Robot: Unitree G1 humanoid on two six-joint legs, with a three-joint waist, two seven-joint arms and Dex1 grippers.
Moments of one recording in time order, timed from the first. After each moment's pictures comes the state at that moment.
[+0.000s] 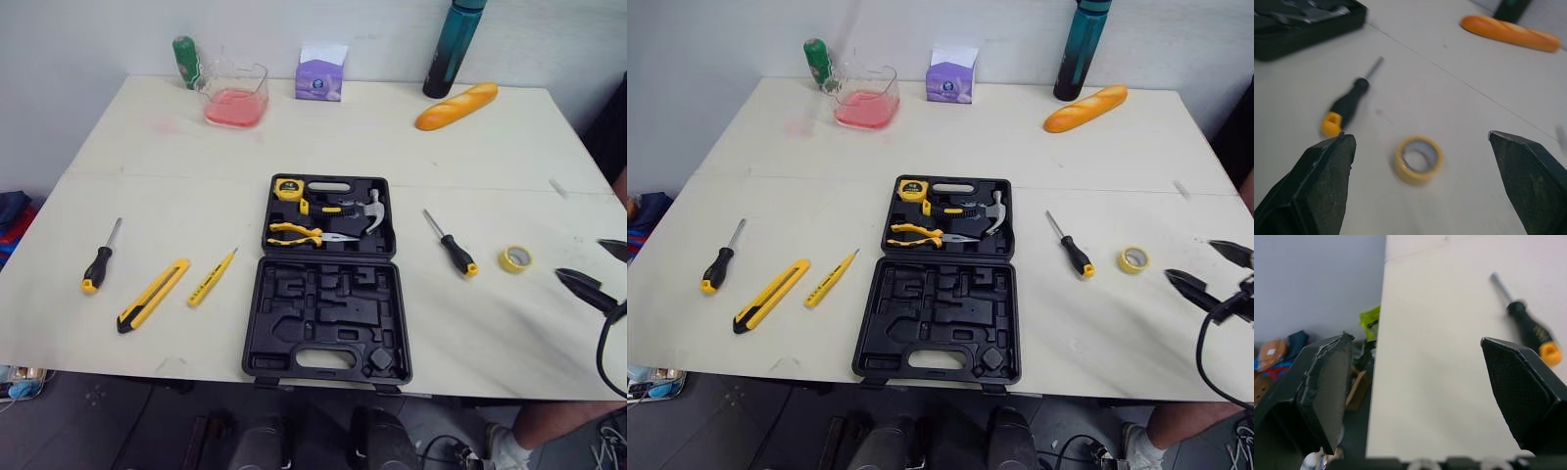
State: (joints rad) left arm 0.04 1.06 0.85 0.64 -0.42 0.00 -0.84; right arm -0.04 -0.95 -0.54 0.26 0.50 0.01 1.10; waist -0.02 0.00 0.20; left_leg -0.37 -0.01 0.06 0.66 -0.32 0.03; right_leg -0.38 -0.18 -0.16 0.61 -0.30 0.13
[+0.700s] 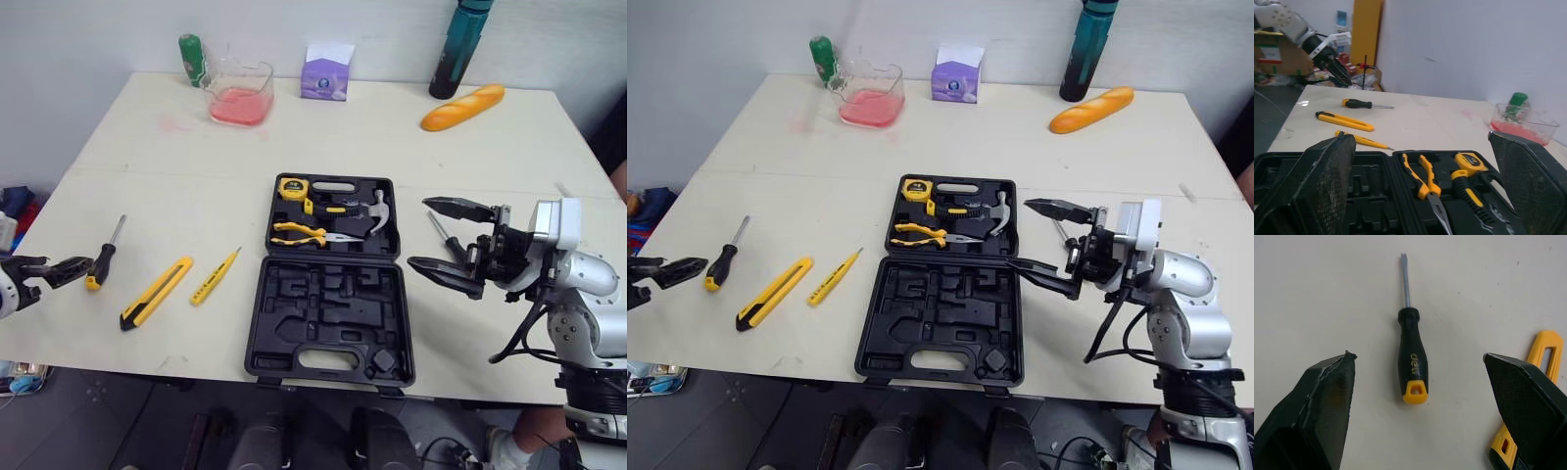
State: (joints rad) left arm -0.16 1.06 0.60 0.01 -0.56 1.14 -0.49; right arm -0.36 -0.62 -0.18 -0.09 0.67 0.05 1.25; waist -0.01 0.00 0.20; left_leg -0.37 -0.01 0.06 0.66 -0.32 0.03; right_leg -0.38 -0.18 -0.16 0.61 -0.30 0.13
